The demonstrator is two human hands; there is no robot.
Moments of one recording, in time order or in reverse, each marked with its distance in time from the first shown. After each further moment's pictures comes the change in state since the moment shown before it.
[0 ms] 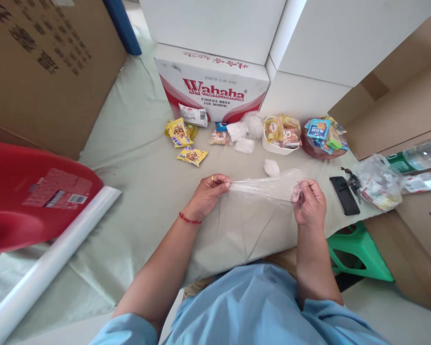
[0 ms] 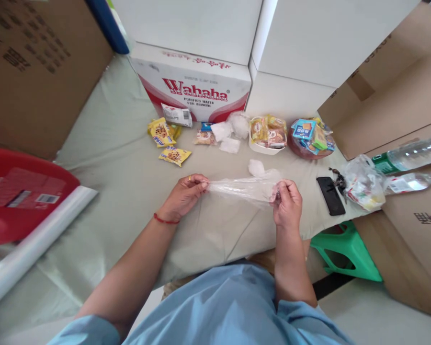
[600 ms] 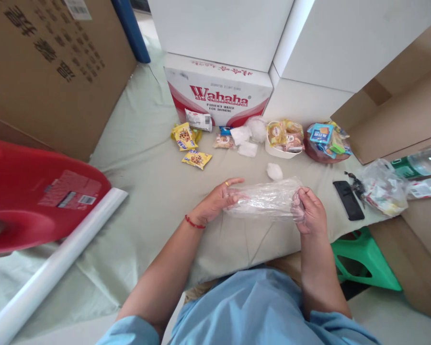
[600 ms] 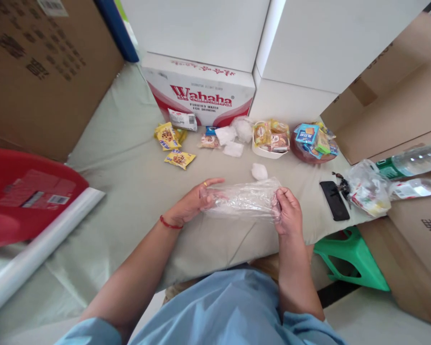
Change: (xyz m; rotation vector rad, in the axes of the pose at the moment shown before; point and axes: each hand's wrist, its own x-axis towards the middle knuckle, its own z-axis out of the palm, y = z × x) left_hand -0.010 0.006 0.003 0.098 -0.314 -0.206; right_hand -0.007 0.003 -0.009 -0.007 -0.064 0.198
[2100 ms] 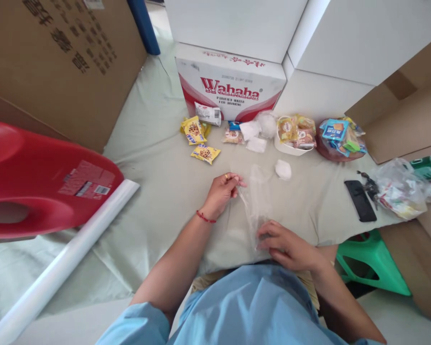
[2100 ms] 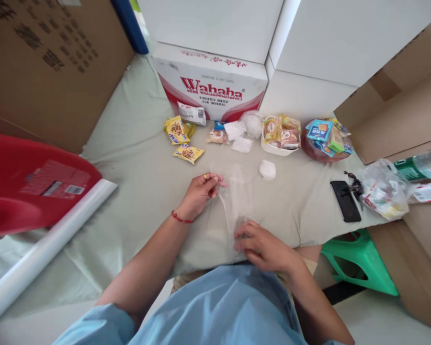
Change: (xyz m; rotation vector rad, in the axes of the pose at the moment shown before) left_hand 0.011 -0.007 0.005 0.056 0.484 0.083; right_hand -0.062 0.009 0.005 -0.748 -1.236 -0.476
